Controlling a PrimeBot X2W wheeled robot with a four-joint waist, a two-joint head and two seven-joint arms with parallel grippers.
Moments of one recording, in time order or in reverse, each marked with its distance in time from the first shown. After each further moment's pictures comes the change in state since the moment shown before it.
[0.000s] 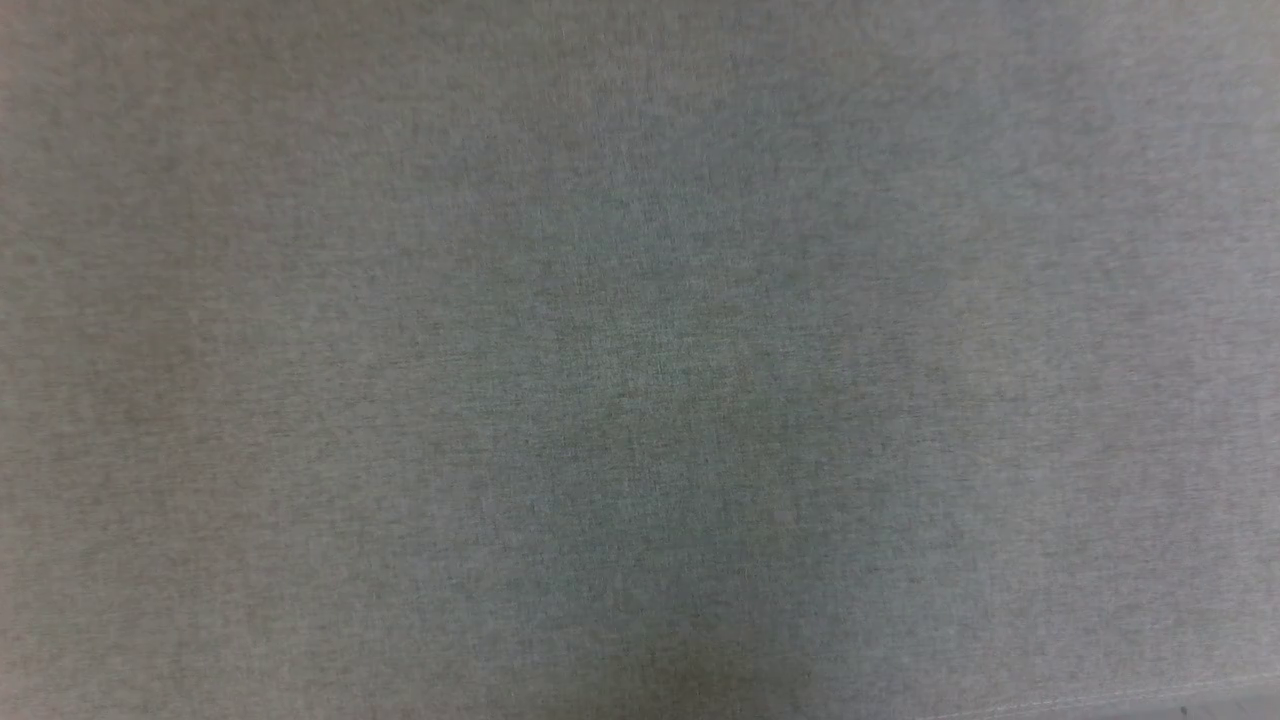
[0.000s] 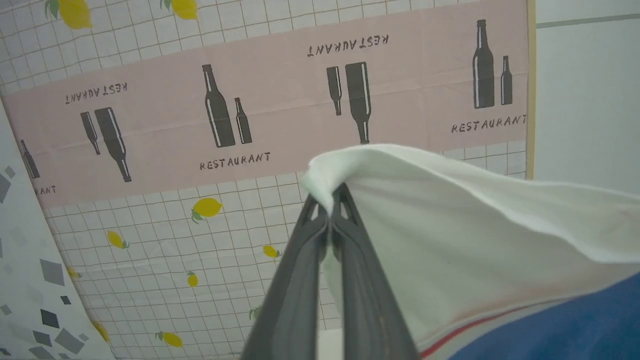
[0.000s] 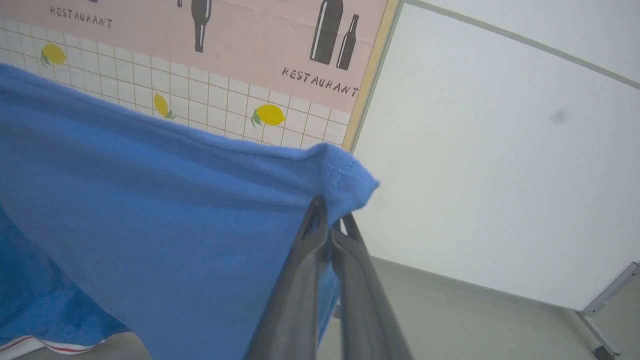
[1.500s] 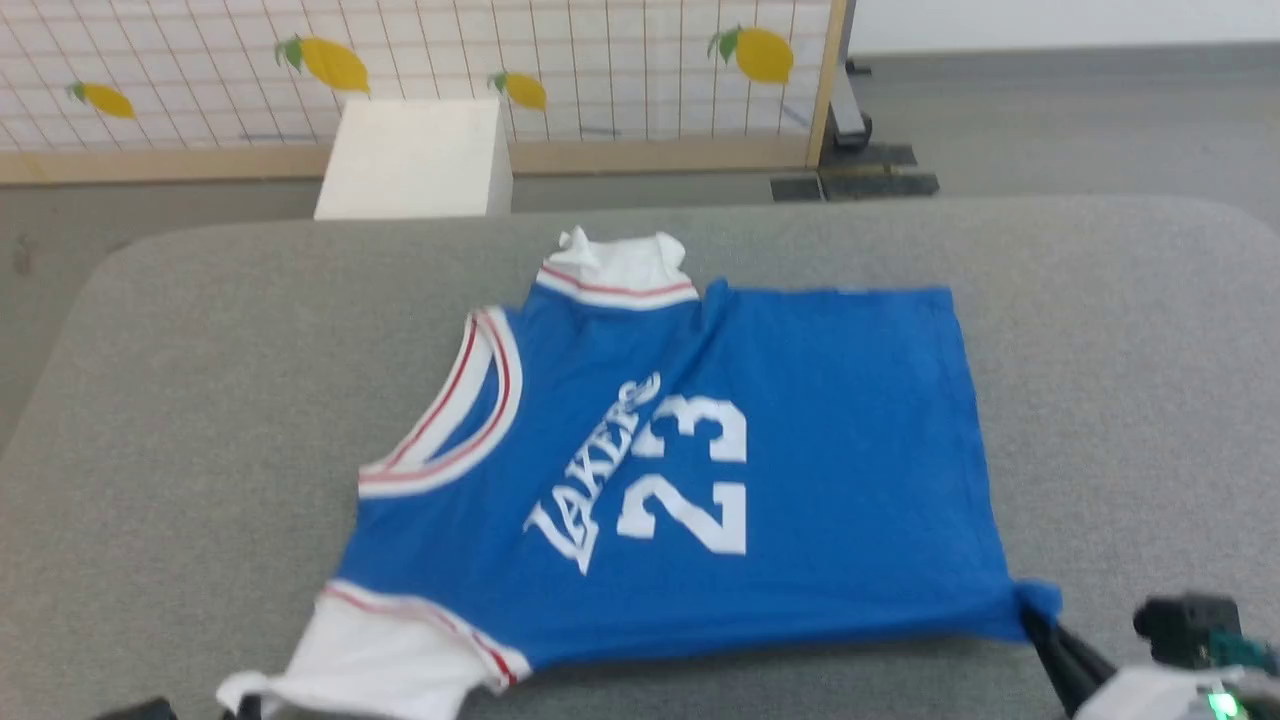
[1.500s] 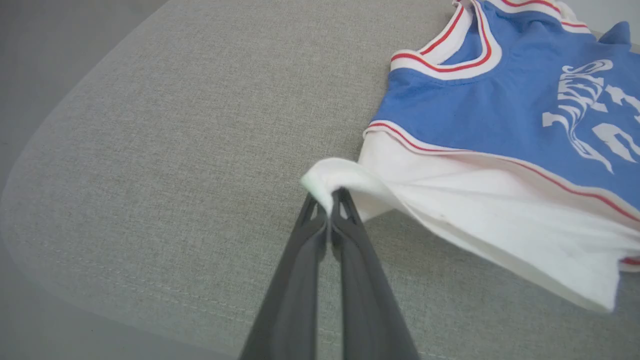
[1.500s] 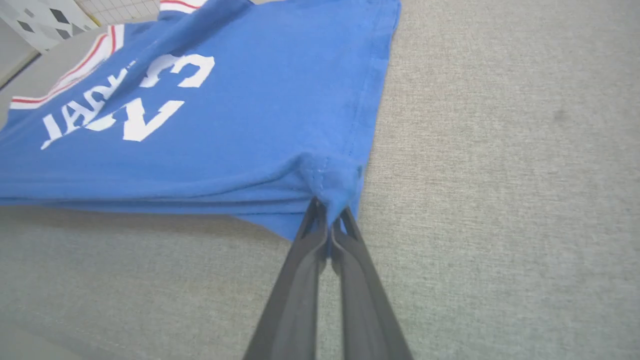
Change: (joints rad) left arm 2.014 0.049 0.202 -0.984 -0.282 0.338 0.191; right arm 1.655 0.026 -0.124 -0.579 0.207 0.001 0.076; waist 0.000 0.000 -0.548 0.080
